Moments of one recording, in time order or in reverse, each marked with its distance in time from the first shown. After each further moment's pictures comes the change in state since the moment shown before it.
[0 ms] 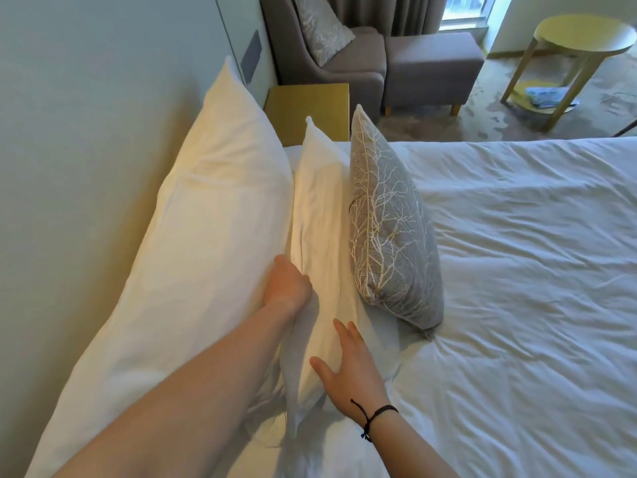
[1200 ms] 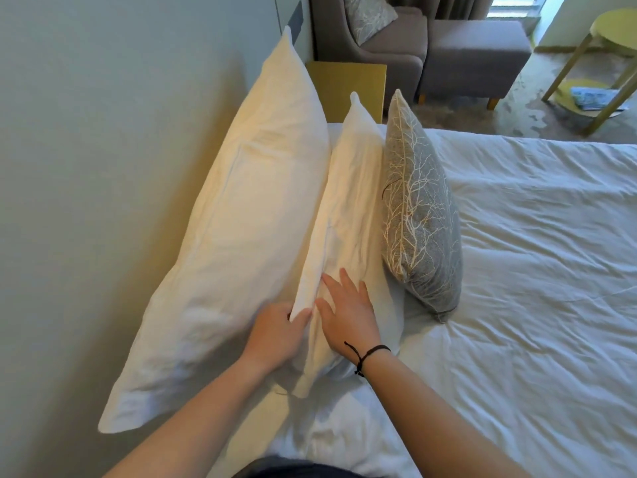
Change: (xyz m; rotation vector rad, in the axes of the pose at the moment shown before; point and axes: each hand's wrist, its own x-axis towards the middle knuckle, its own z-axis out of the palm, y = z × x) left_hand -0.135 -0.101 -0.040 -0.075 -0.059 0.119; right_hand 0.003 -0.056 0.007 -0.211 -0.055 -0.149
